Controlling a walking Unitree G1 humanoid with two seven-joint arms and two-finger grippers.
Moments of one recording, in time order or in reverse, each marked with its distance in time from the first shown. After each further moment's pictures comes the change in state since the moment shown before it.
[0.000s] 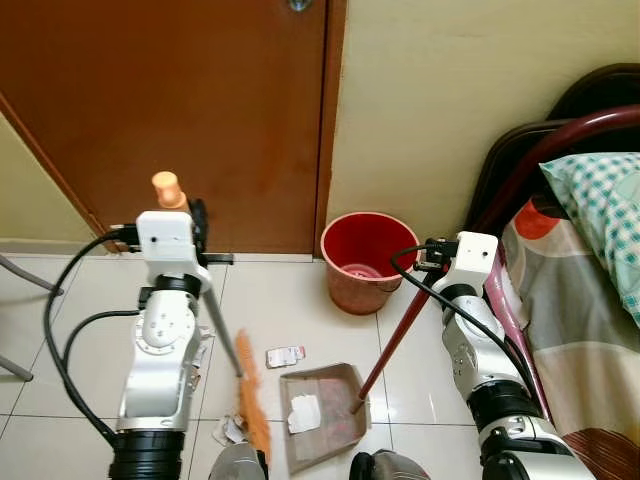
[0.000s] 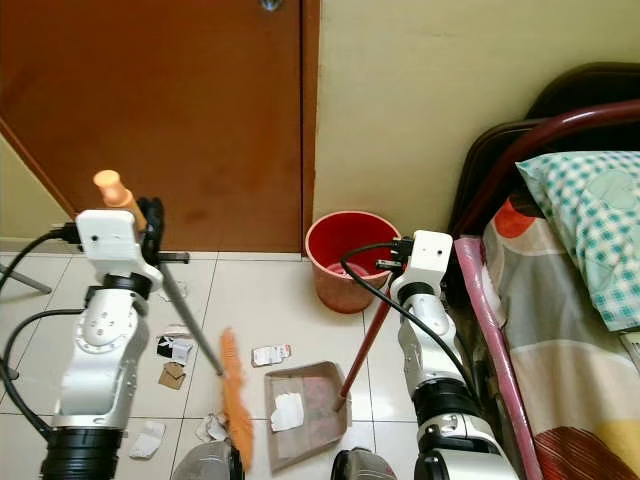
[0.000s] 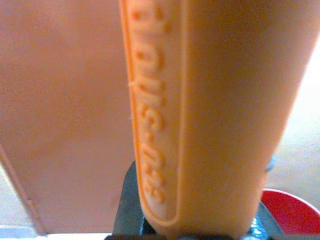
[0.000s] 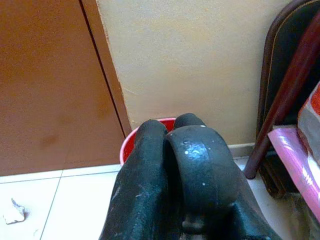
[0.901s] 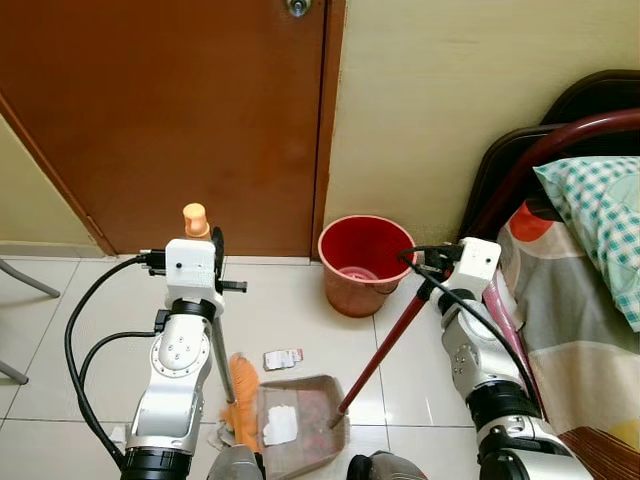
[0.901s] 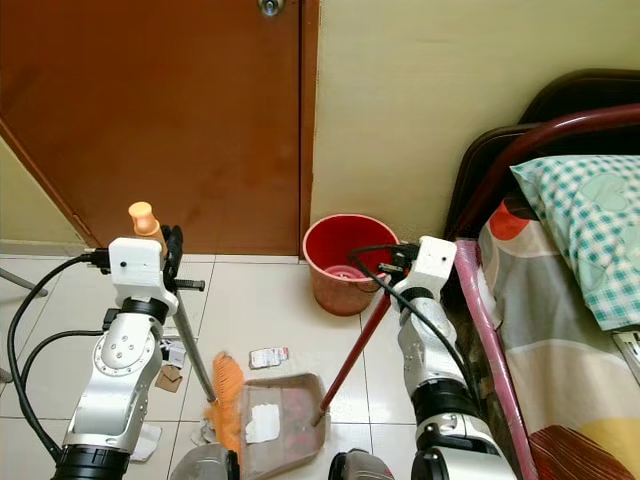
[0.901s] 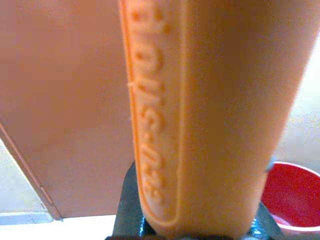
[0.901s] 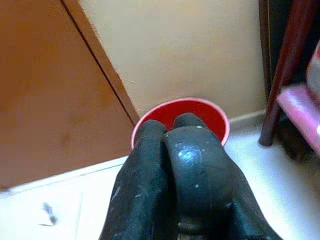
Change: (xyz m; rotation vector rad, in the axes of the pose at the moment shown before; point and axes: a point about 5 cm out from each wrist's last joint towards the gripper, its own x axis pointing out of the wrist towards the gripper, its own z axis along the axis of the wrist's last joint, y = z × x) left arm -0.013 0.000 -0.026 0.078 0.080 0.015; right arm 0.001 -0.005 -0.007 0.221 0.099 -0.012
